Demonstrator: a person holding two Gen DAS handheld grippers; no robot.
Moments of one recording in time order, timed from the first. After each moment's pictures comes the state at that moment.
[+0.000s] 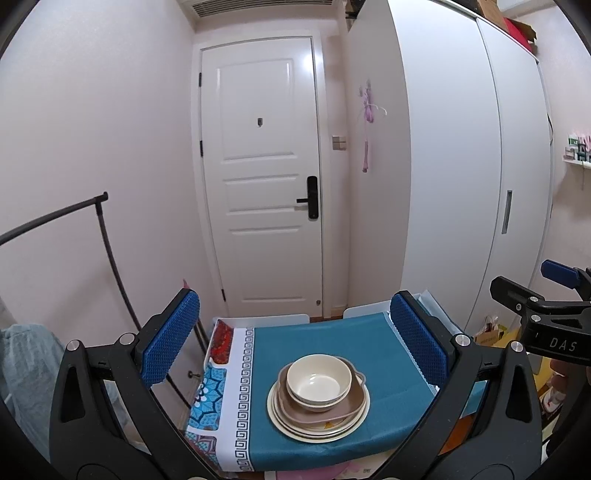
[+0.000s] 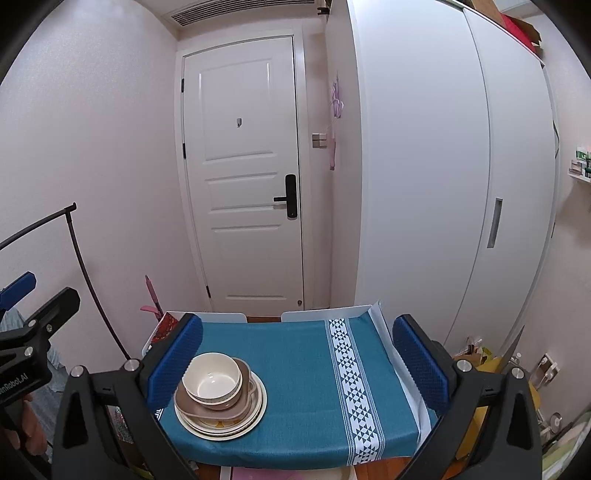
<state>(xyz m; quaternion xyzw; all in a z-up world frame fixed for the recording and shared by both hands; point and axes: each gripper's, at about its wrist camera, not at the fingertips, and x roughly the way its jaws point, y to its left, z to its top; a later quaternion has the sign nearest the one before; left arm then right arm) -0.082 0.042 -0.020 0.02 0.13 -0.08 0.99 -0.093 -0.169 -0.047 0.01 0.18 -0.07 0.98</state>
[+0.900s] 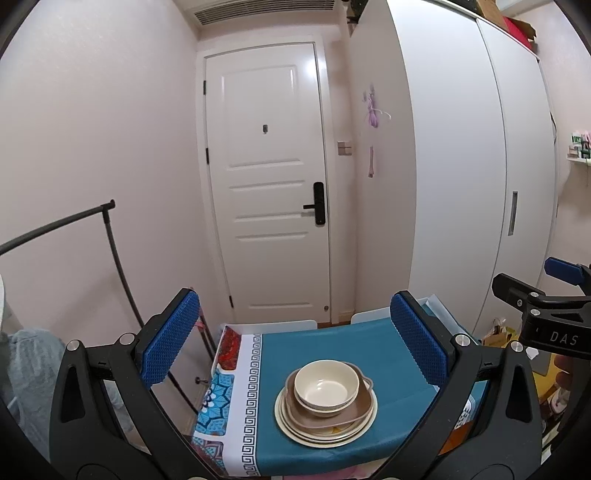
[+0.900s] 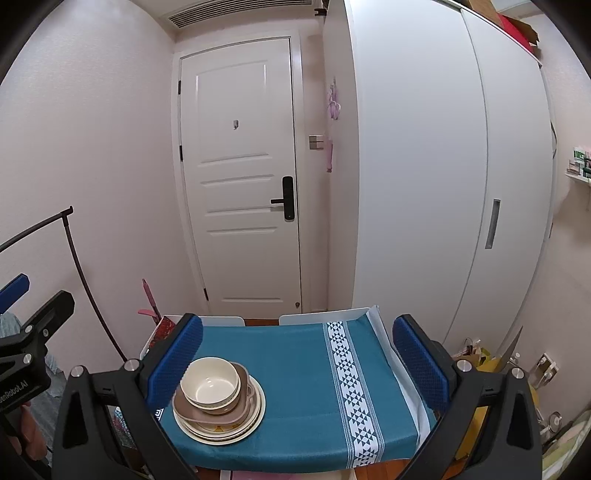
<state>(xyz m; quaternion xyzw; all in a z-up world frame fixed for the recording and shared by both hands) -0.087 0.041 -0.019 0.02 0.12 -0.07 0.99 -0.090 -0.168 -0.042 0.01 0.18 -0.07 0.98</state>
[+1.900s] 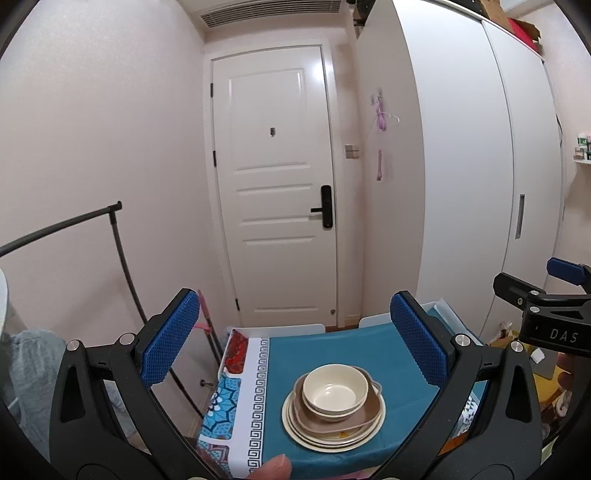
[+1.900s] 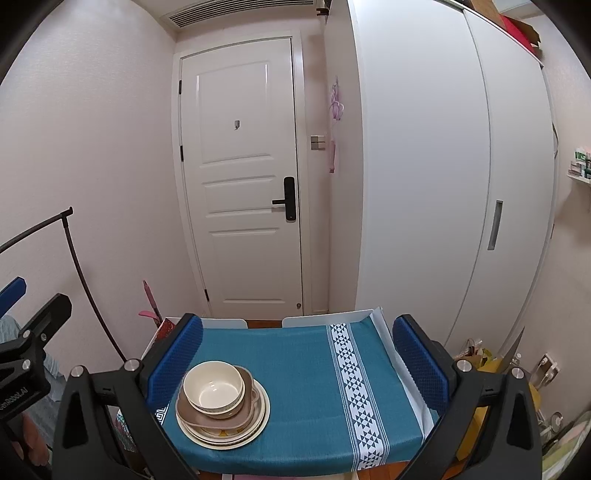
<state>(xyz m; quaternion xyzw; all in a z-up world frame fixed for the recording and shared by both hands) -0.081 0.047 -0.021 0.02 0.11 -0.05 0.99 -0.084 -0.165 -0.040 0.01 0.18 -0.07 0.98</state>
